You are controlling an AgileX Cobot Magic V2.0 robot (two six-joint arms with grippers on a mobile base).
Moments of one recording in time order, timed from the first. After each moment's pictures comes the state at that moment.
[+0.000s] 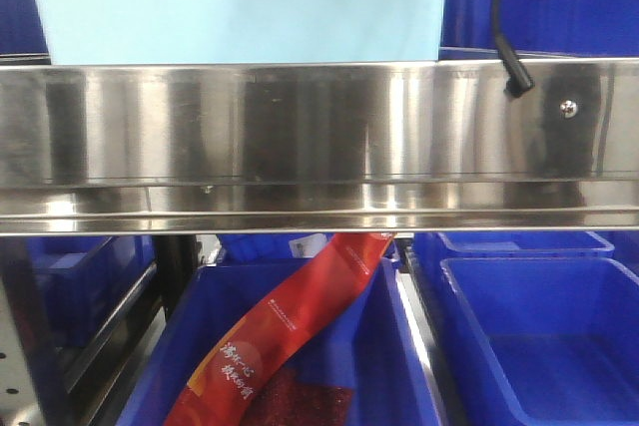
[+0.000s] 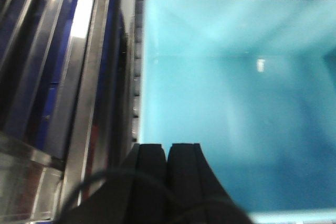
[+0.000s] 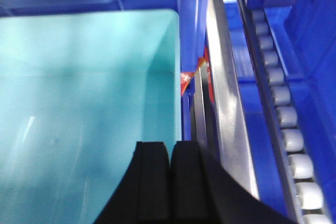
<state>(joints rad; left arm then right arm) -0.27 1.66 -2.02 0.20 1.23 -0.30 0.48 1.77 -2.12 -0.34 1.23 0.53</state>
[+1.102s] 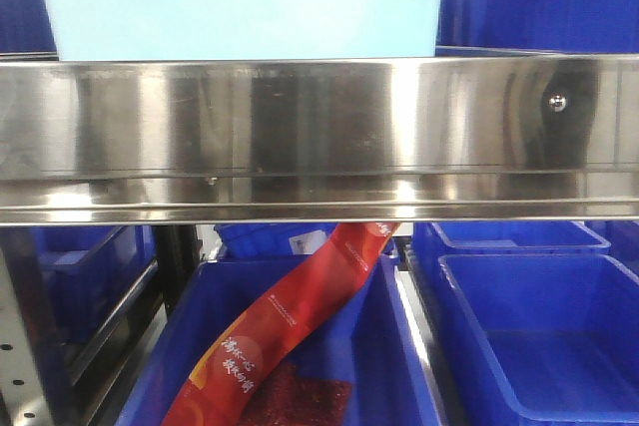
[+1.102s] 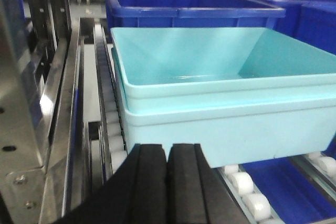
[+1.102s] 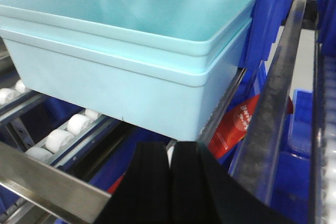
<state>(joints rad) -0.27 0.72 -0.75 0.07 0.31 -0.14 0.48 0.83 -0.73 -0.33 0.28 0.43</state>
